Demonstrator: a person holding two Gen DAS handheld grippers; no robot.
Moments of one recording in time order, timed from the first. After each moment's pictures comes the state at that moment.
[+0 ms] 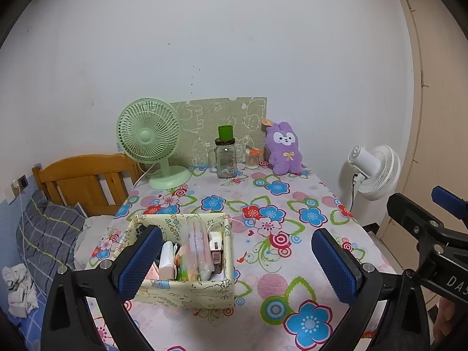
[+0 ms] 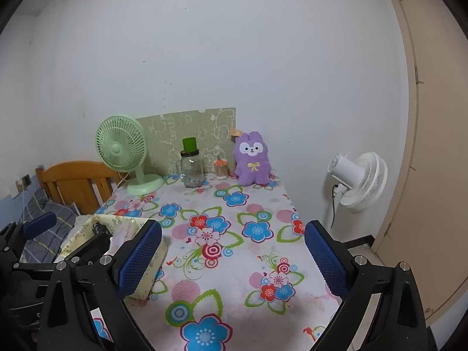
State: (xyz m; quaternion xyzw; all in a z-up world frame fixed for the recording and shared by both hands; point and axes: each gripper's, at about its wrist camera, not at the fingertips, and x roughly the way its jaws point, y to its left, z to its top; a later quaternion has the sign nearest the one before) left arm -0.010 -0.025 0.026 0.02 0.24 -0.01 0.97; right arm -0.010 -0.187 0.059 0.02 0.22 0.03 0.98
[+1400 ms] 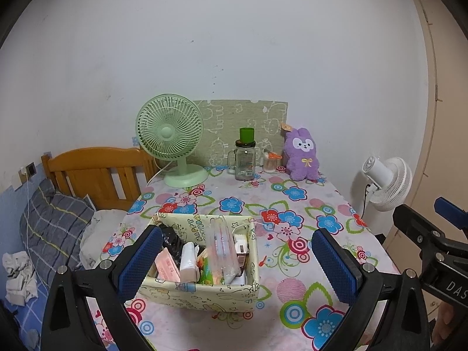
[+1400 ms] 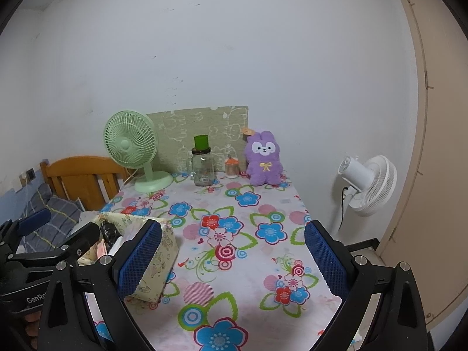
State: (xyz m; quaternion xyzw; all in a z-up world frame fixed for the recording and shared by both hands) left arm -0.008 0.012 0.029 0.00 0.23 0.02 0.97; right arm 0.000 -0.161 0.059 0.01 0.22 0.05 0.97
